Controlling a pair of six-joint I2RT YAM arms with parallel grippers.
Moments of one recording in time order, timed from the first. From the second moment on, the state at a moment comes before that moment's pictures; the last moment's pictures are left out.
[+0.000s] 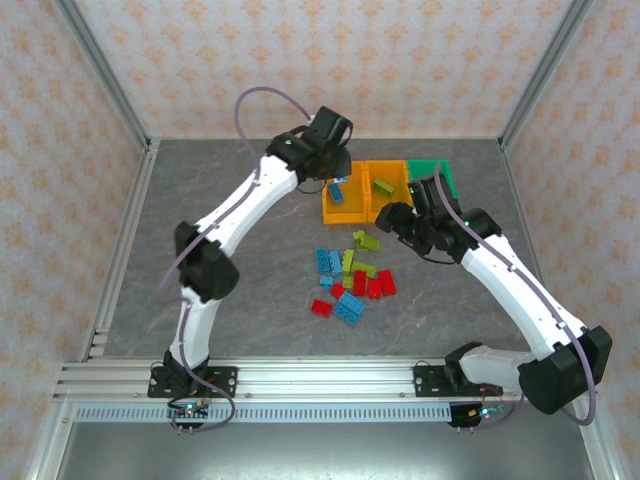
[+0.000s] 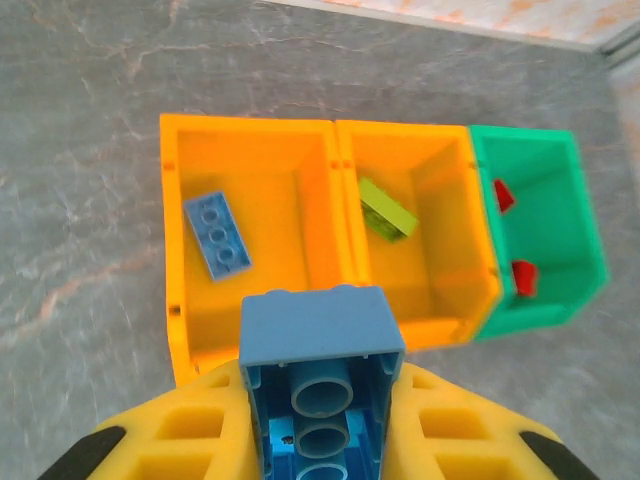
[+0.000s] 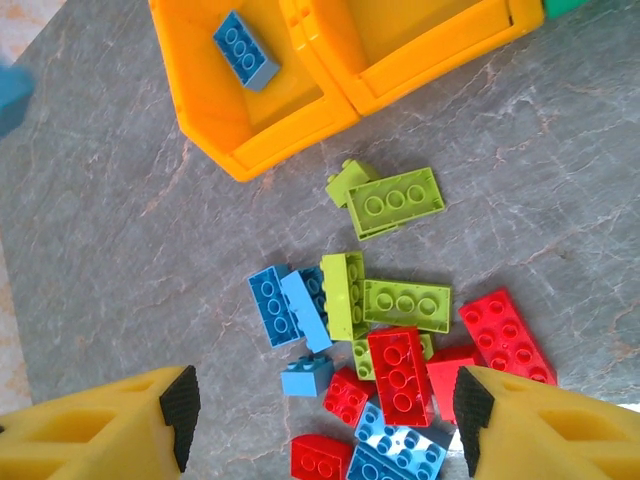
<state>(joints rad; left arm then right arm) -0.59 2.17 2.29 -0.97 -0.13 -0.62 0.46 1.20 1.18 -0.89 -0.05 0.90</state>
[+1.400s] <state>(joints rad) -0.60 1.17 1.28 -0.80 0.04 -0.18 0.58 1.96 1.48 -0.92 0.17 0.62</state>
